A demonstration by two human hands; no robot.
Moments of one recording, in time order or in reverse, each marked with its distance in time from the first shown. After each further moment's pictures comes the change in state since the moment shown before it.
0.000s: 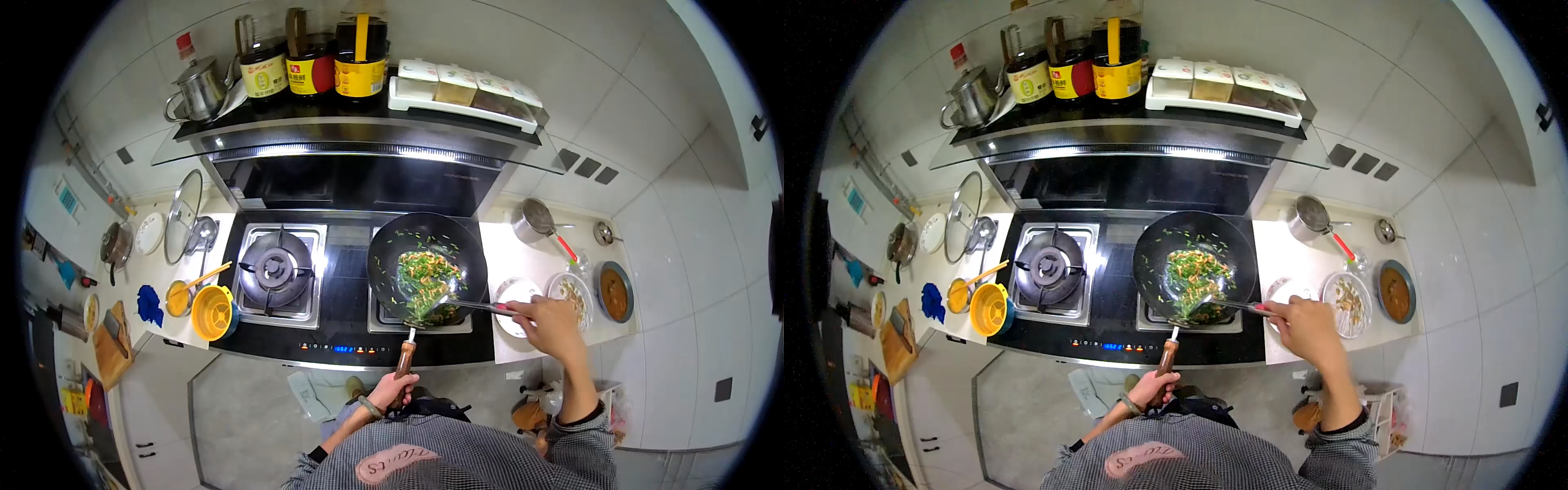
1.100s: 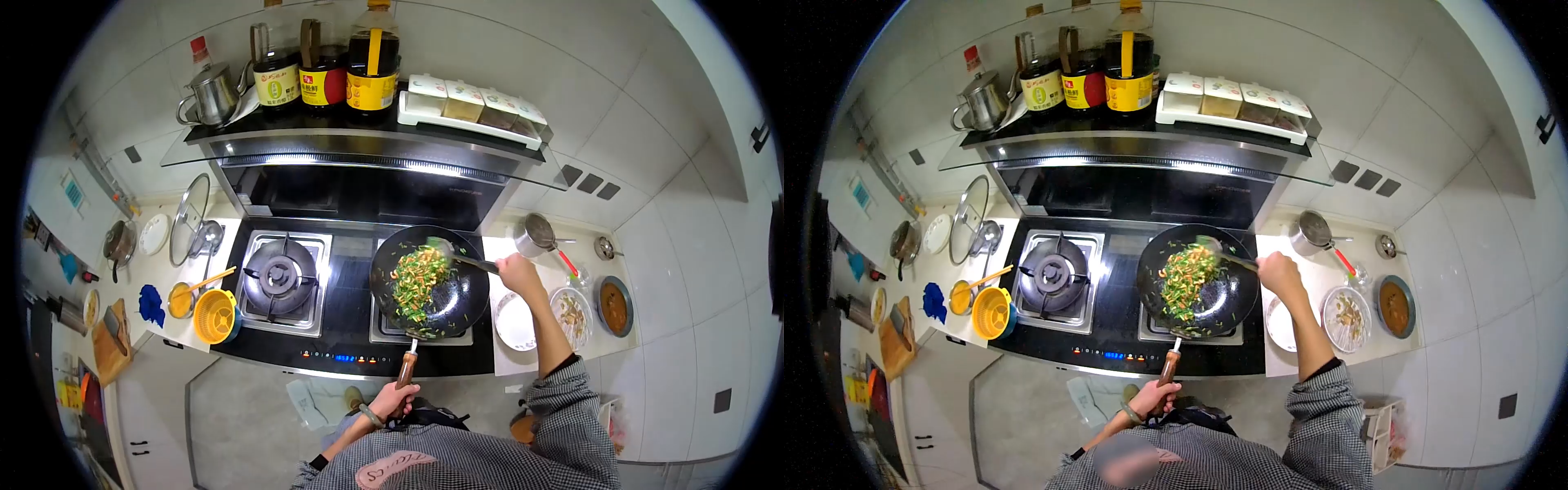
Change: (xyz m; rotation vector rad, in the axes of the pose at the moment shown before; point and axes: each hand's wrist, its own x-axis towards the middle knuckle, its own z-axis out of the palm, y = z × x) left_hand 0.005 -0.006 -0.004 0.038 -0.007 0.020; right_hand 0.124 0.058 0.076 0.021 0.007 0.429
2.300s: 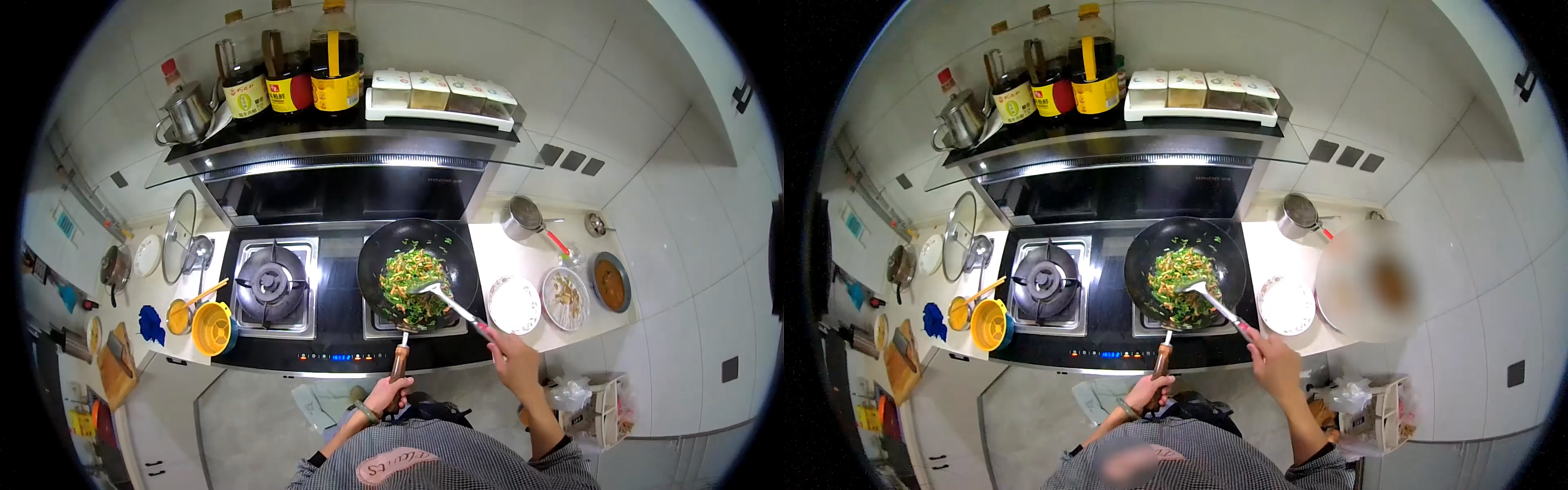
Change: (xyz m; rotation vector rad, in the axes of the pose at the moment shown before) left_hand -0.001 0.003 -0.003 0.009 0.014 -0.019; right_hand -0.207 0.005 0.009 0.278 0.191 -0.128
